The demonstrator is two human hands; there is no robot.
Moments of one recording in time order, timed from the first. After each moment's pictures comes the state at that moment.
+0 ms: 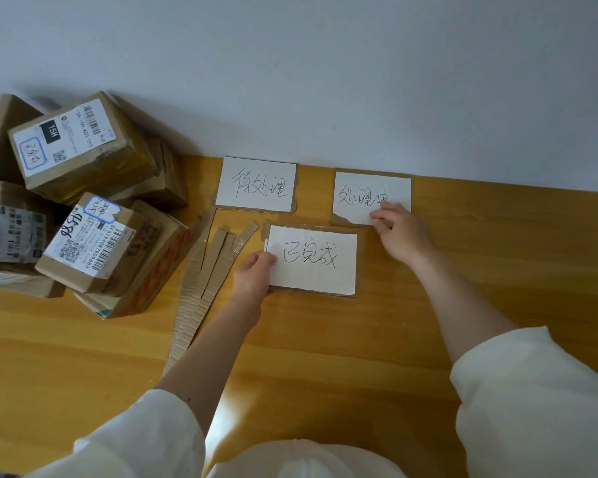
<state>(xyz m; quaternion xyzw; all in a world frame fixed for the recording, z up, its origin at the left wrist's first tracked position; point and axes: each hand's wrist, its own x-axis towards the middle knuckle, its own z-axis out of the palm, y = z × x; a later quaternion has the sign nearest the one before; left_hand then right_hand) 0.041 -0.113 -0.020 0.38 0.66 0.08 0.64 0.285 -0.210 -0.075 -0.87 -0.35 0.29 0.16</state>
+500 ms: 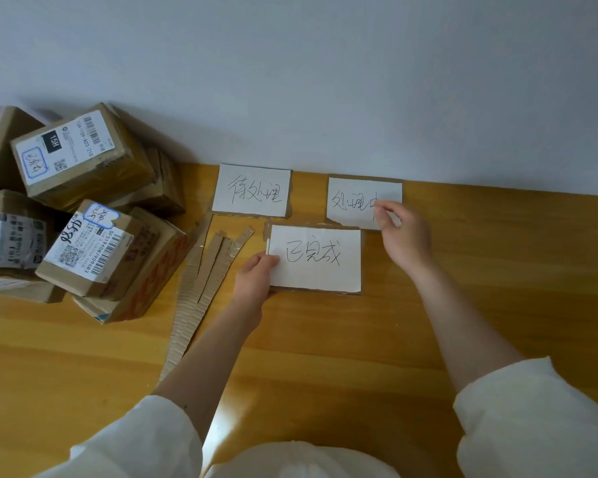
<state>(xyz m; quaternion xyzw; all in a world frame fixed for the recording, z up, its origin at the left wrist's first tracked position) 0.045 -0.120 -0.013 0.40 0.62 0.08 0.67 0.265 -0.220 -0.029 -0.86 -0.26 0.26 0.37</state>
